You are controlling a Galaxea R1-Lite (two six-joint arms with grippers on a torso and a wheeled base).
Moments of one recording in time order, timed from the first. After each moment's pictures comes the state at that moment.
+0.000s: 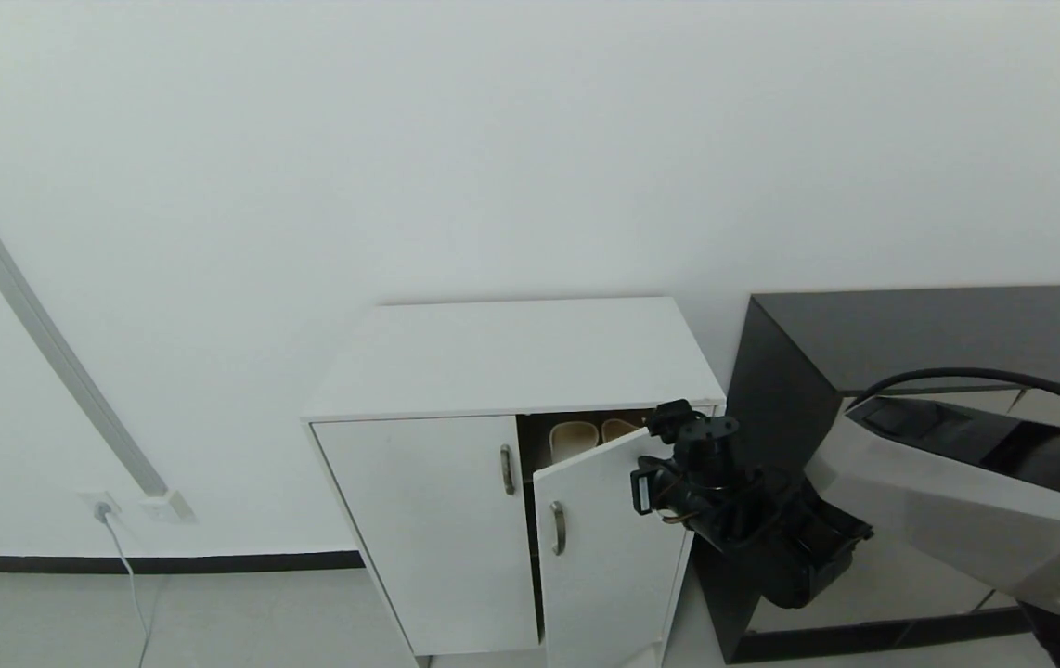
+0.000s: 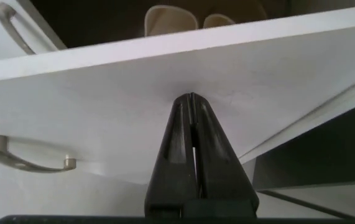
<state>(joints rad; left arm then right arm) 0.00 0.00 0.00 0.00 -0.01 -0.02 0.58 2.42 -1.10 -0.98 -0.21 0.11</state>
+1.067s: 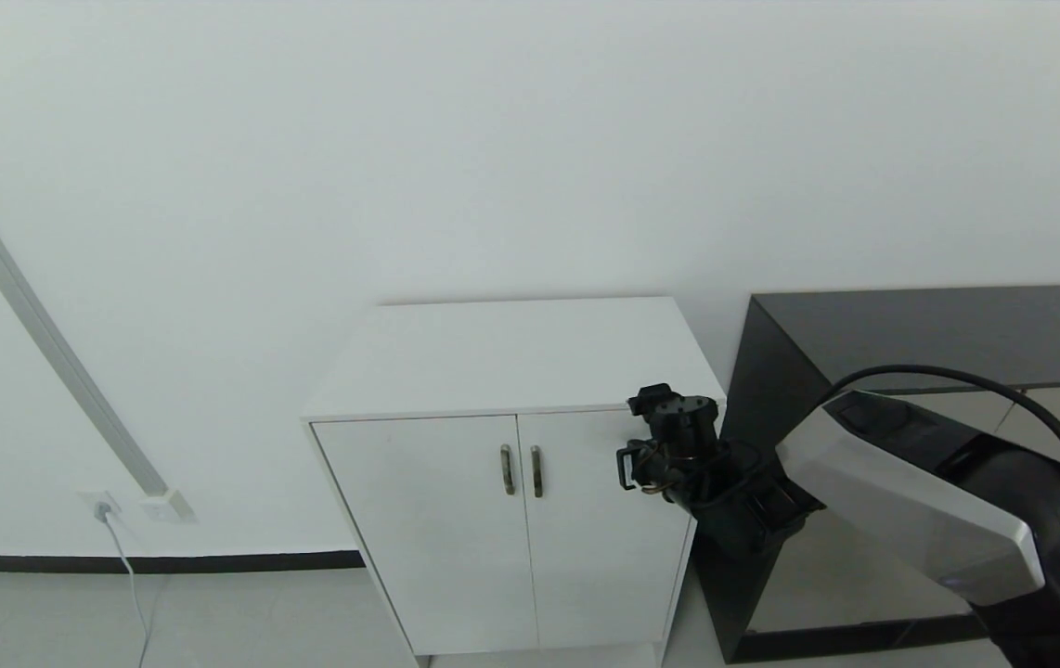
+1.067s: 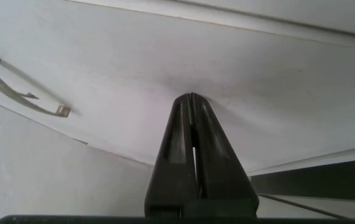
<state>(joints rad) 0.00 0.00 0.00 0.00 -0.01 -0.02 0.55 2.52 -1.39 -0.77 -0.21 0.11</state>
